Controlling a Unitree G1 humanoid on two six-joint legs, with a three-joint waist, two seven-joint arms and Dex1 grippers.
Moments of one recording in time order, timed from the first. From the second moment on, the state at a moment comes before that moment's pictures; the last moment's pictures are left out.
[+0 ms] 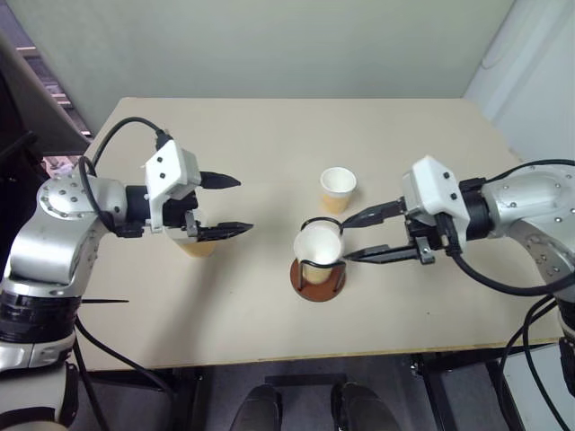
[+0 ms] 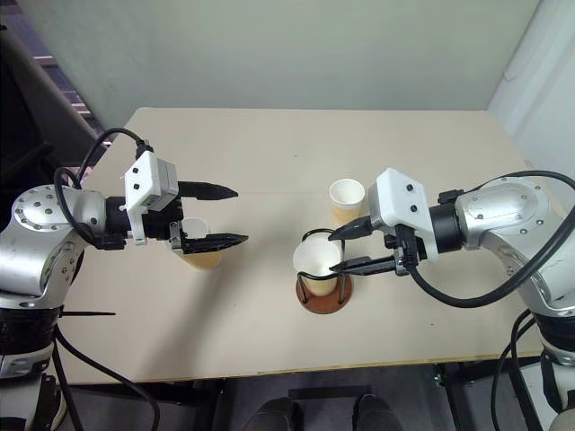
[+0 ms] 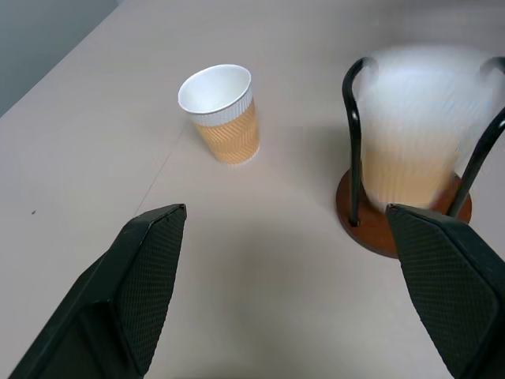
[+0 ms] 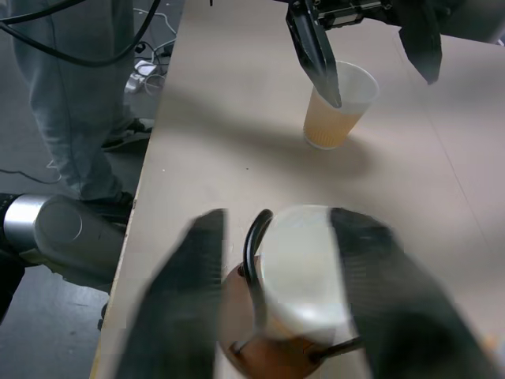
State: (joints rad) left arm -0.58 0.94 0.07 -0.14 -0.44 0.46 -1.17; right arm -0.74 -0.90 0.13 -0.51 0.60 0.72 1.18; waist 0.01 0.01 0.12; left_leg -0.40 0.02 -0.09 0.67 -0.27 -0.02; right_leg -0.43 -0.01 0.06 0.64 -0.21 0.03
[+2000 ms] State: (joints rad) left arm -0.48 1.17 0.15 -0.13 -0.52 0.49 -1.44; right arm -0.83 -0.80 0.12 -0.35 0.46 0.61 1.34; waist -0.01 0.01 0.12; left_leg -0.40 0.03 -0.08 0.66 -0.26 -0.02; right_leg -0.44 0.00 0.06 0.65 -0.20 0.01
